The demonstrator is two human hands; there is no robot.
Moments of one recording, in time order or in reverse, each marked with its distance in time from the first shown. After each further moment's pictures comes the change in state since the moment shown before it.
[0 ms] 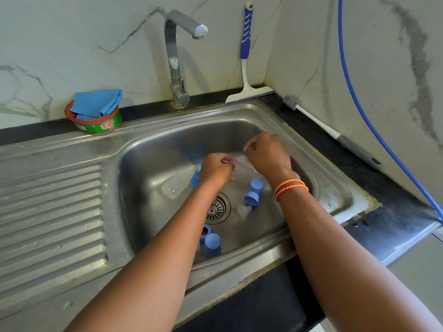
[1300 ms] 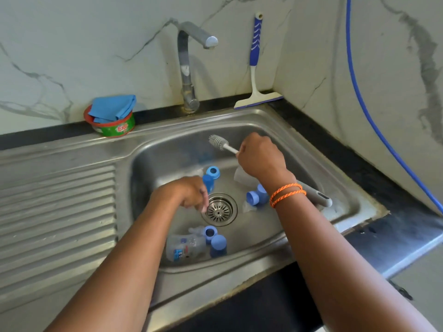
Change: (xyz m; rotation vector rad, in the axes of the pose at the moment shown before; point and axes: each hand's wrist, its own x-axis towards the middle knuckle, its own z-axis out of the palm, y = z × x) left_hand -0.010 -0.016 -0.096 0.932 -0.513 -0.146; right_hand -0.028 -0.056 -0.020 -0.081 -0.132 -0.031
